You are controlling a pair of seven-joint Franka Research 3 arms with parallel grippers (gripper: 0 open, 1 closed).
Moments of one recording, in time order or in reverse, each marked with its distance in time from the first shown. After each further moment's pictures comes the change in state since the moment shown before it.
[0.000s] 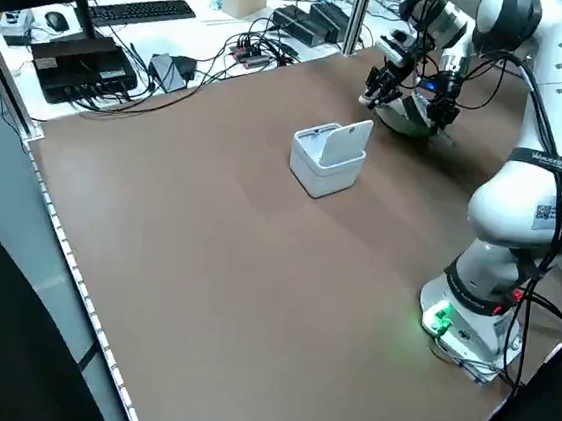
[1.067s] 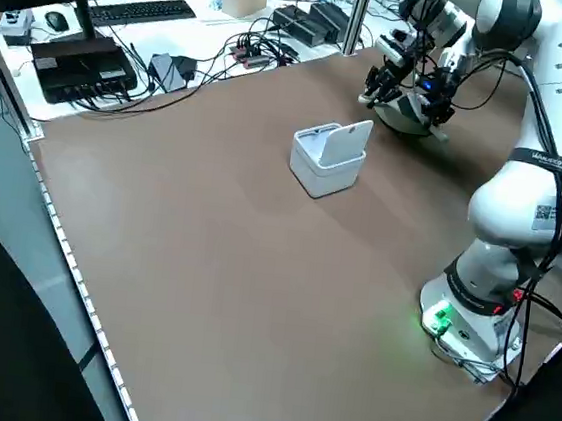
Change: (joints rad) left arm 0.002 0.000 0.001 0.006 0.000 -0.004 0.000; right arm -0.033 0.012 0.062 0.029 0.127 0.057 -0.018
